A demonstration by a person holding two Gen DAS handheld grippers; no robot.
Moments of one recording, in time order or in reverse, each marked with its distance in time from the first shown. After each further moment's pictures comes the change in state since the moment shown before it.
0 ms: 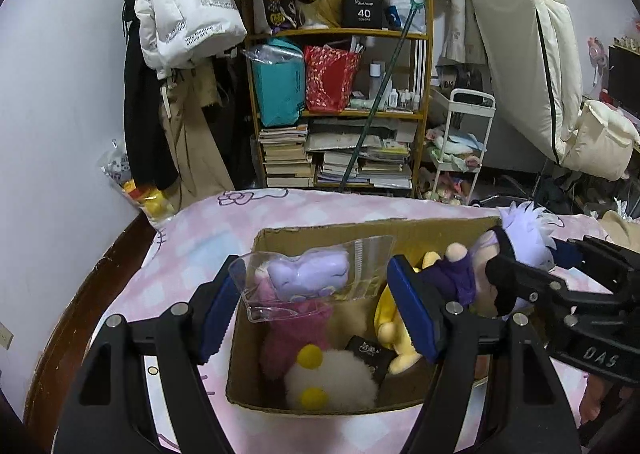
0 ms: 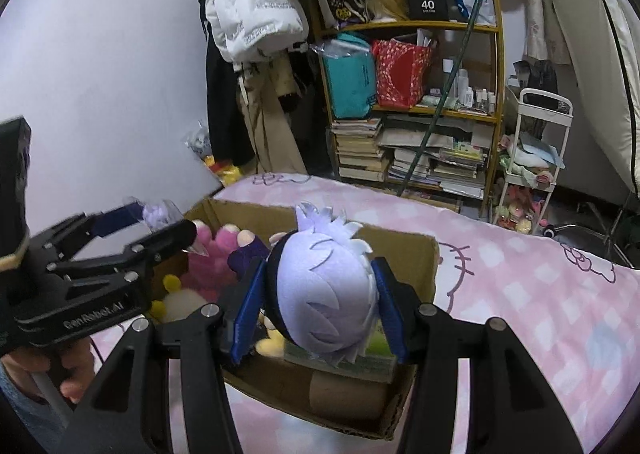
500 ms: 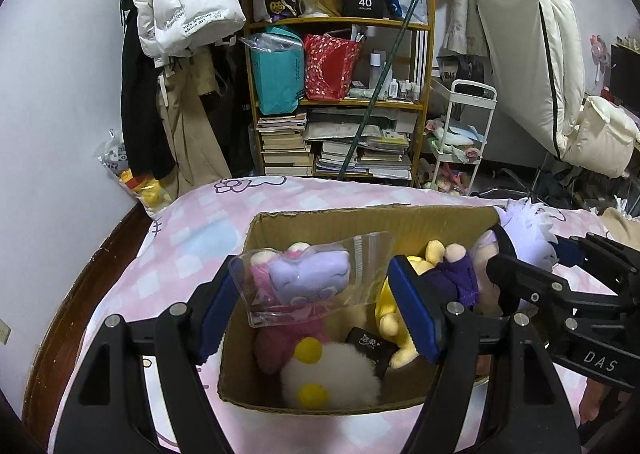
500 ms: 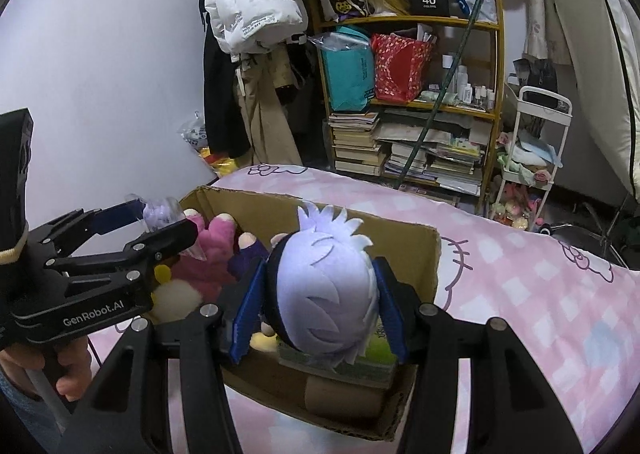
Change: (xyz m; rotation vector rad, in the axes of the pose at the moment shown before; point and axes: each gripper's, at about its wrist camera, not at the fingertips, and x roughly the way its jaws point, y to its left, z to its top) left arm 0.009 0.000 -0.005 -0.004 0.035 -0.006; right arm 0.003 0.001 -0.002 -0.008 0.012 -0.011
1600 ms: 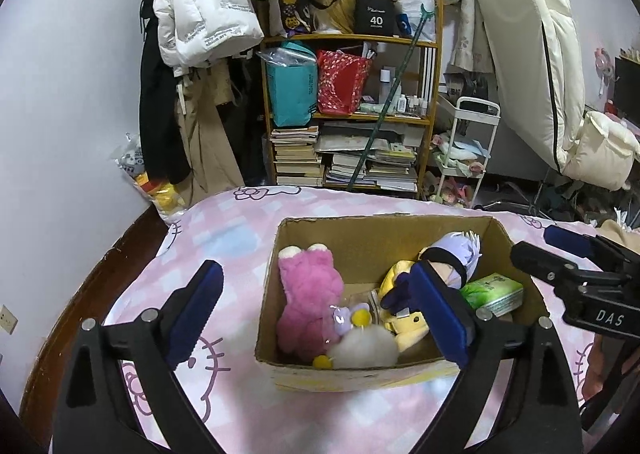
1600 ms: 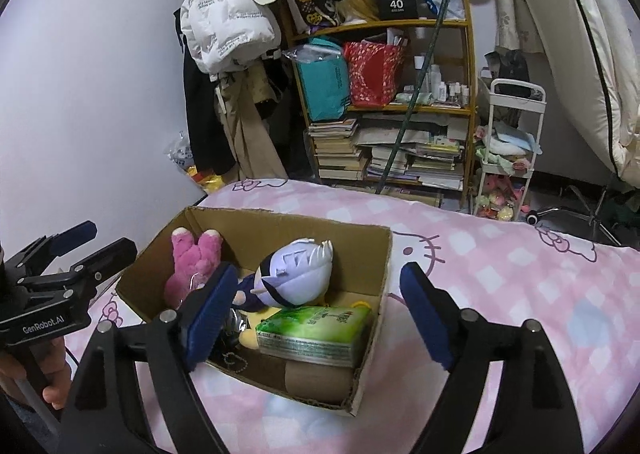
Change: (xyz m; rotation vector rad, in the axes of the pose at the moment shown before) left arm -0.046 0.012 -0.002 -0.036 -0.037 0.031; right arm -0.028 -0.019 0.003 0.085 -0.032 -0.043
